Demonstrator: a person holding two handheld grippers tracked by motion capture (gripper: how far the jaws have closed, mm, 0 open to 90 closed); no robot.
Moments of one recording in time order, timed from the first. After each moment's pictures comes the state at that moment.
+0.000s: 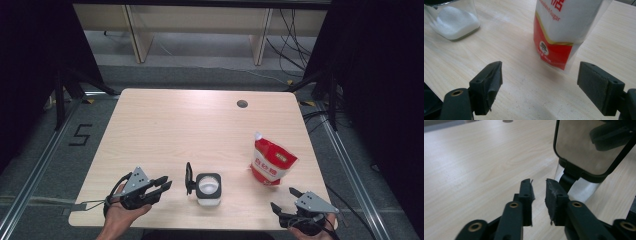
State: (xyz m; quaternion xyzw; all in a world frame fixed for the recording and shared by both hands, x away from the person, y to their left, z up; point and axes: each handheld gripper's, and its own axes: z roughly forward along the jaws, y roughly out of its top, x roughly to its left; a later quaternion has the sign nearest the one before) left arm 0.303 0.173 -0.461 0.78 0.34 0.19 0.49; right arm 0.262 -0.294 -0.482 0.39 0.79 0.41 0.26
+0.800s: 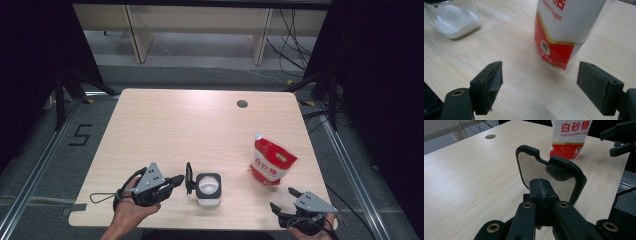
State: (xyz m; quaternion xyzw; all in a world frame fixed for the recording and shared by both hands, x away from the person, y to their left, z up) left arm 0.302 0.137 -0.428 0.80 0.28 0.18 0.50; right arm 0.262 -0.293 -0.483 0.39 0.79 0.40 0.26
